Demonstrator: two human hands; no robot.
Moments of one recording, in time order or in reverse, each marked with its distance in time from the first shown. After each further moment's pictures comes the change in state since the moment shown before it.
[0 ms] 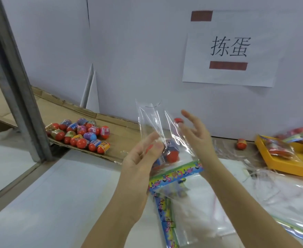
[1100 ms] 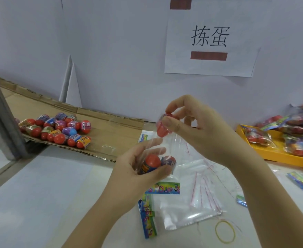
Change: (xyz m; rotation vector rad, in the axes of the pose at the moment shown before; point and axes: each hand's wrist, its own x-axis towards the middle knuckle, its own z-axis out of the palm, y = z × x) left_hand -0.005 -0.023 0.000 0.427 -0.237 0.123; right_hand -0.042 -0.069 -0.031 -0.949 -0.227 -0.327
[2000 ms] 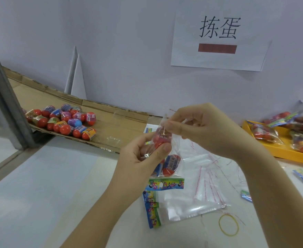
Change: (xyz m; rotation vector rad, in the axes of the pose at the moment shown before) left_hand -0.001 0.004 0.007 -0.011 0.092 0.007; right_hand 0.001 -0.001 0.002 0.065 -0.165 0.050
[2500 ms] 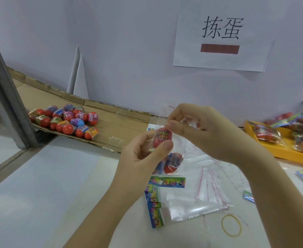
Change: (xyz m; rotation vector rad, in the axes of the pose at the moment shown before) left_hand -0.001 0.004 -0.001 -0.110 0.004 0.011; right_hand -0.003 -0.006 0.005 -0.063 -0.012 -0.073
